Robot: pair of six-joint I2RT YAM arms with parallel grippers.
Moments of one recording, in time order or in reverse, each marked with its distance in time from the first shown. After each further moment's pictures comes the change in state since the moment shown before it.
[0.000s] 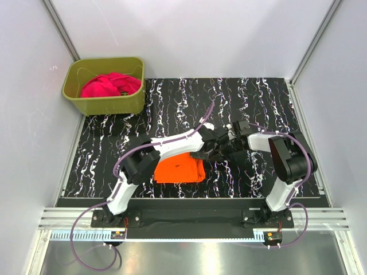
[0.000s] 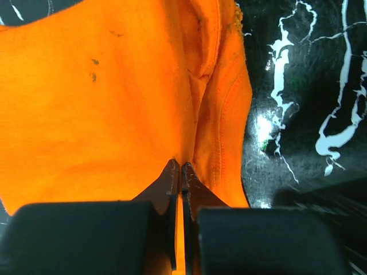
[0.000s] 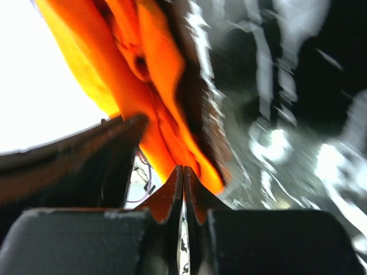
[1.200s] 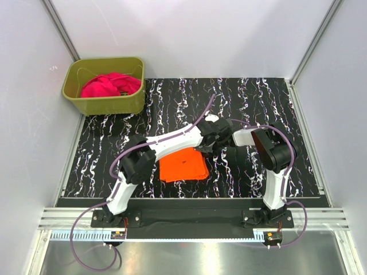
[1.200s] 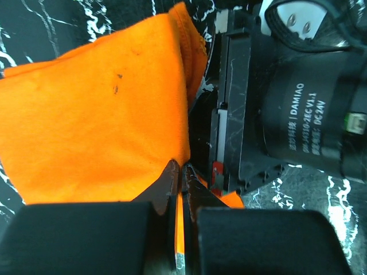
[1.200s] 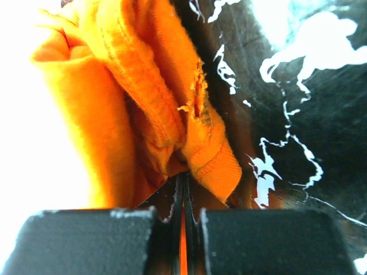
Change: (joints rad) left arm 0.014 -0.022 0.106 0.010 0.029 0.072; right arm 0.138 0.214 0.164 0.142 0.093 0.118
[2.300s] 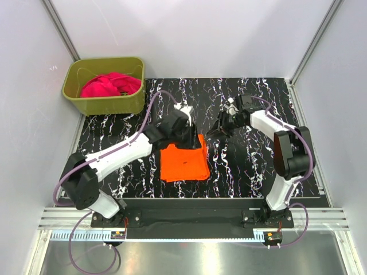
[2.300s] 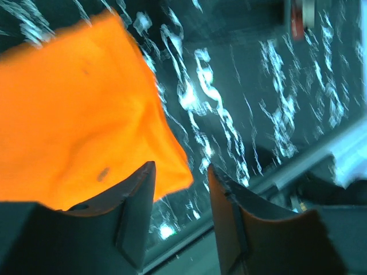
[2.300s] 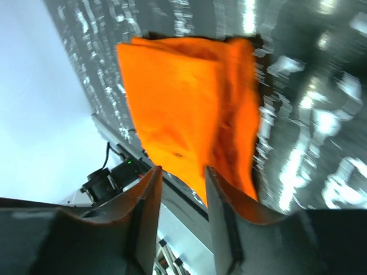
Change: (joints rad) left arm 0.172 -0.585 -0.575 0.503 0.477 0.066; right arm -0.193 -0.175 0.243 -0.460 -0.001 -0.276
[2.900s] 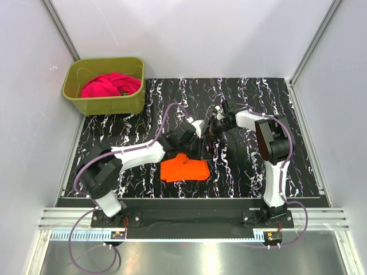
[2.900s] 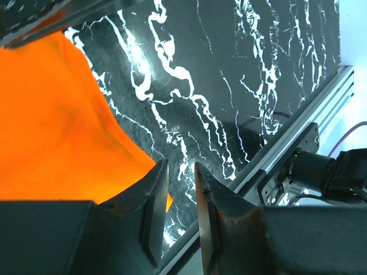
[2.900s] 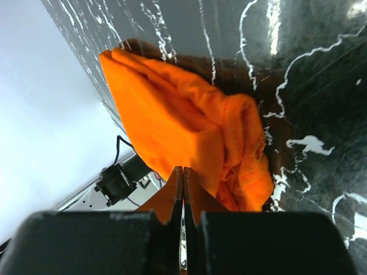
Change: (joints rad) left arm -0.034 0.143 -0.220 0.431 0.217 -0.057; right arm 0.079 0.290 0.129 0.085 -0.120 0.087
